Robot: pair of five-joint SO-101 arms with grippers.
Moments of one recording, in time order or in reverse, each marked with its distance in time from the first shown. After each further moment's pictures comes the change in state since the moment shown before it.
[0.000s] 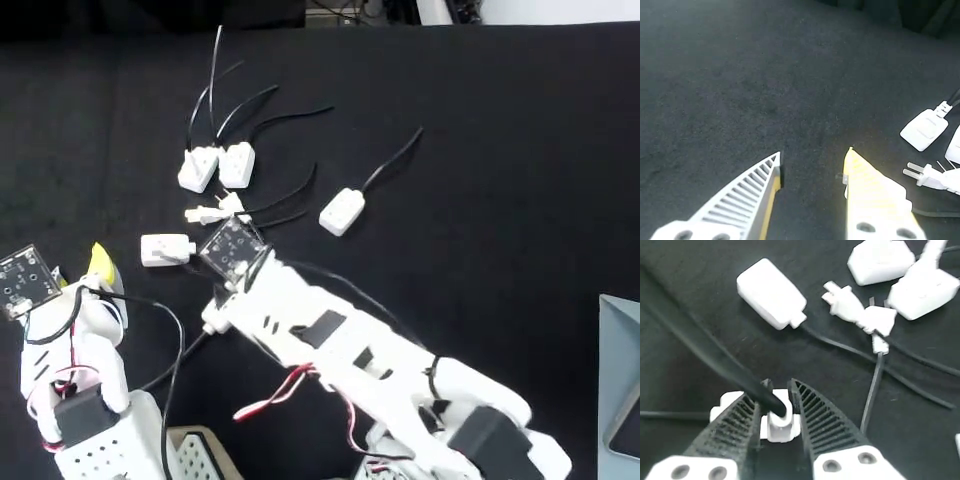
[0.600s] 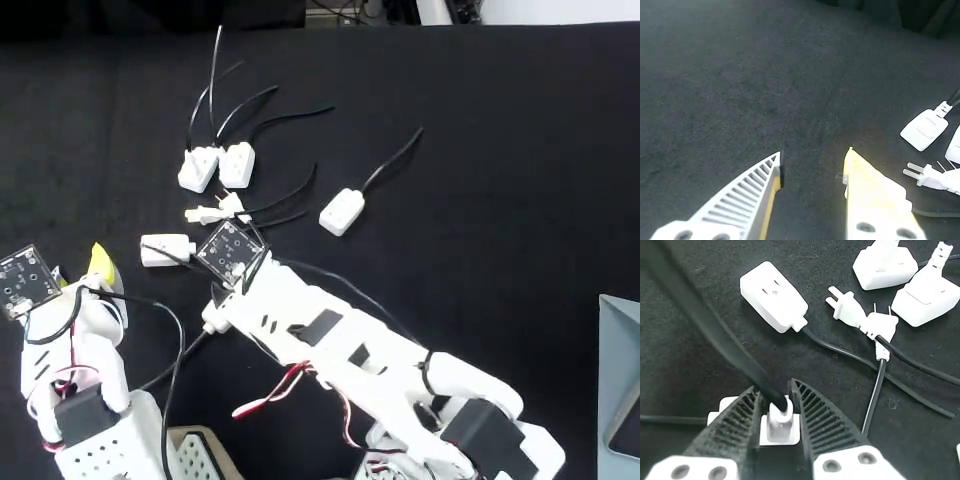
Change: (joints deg) left arm 0.0 0.0 0.0 0.0 0.0; right arm 0.3 2.9 -0.2 -3.5 1.4
